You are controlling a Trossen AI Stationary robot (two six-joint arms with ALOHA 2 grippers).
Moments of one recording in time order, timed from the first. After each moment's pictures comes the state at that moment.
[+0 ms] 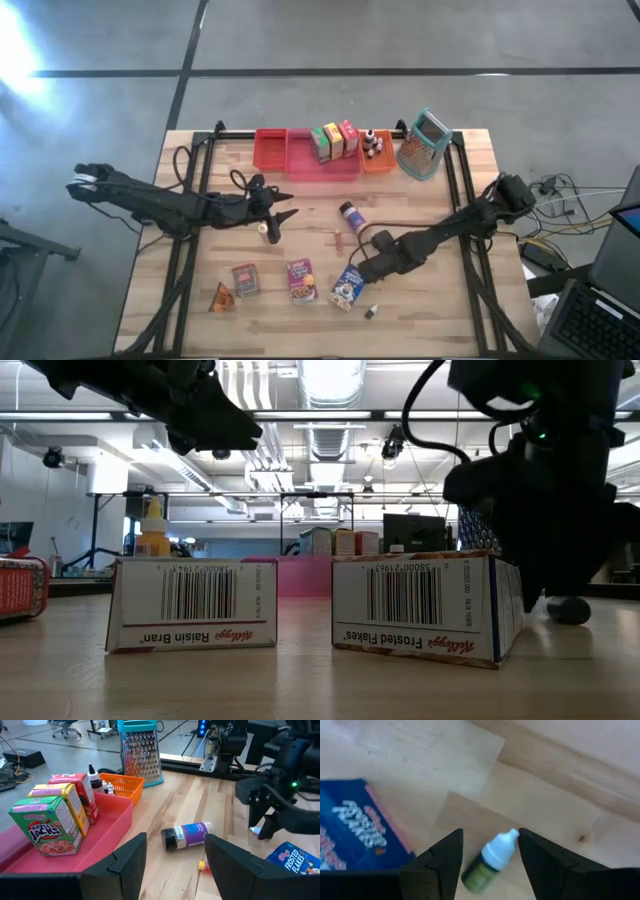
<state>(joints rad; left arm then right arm) -0.16 1.06 0.58 0.20 -0.49 -0.18 0.41 1.74 0.97 -0.65 0.12 1.57</state>
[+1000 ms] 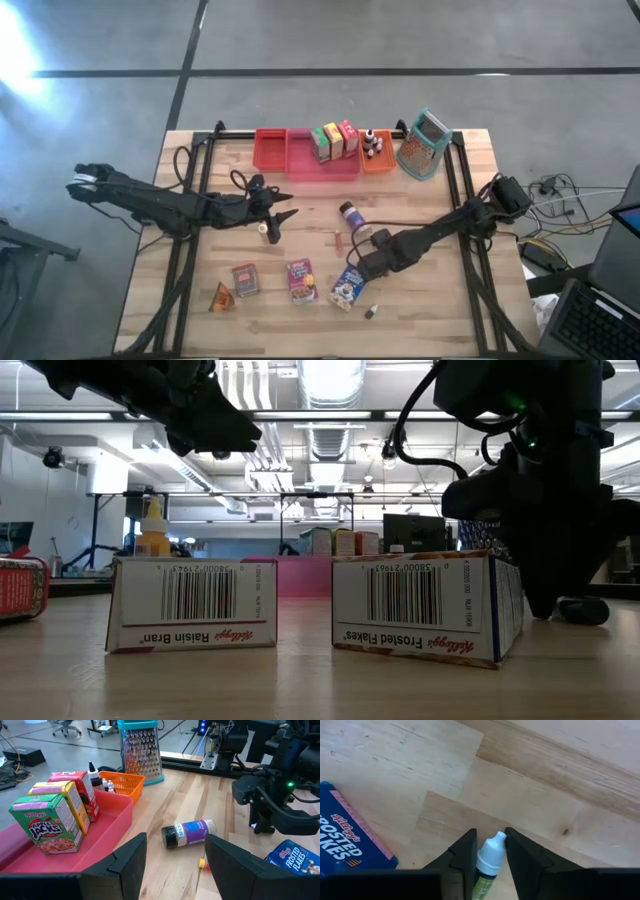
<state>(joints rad) -0.16 1.06 0.58 0.19 -0.49 -0.18 0.40 1.78 1.01 -0.73 0.03 1.59</state>
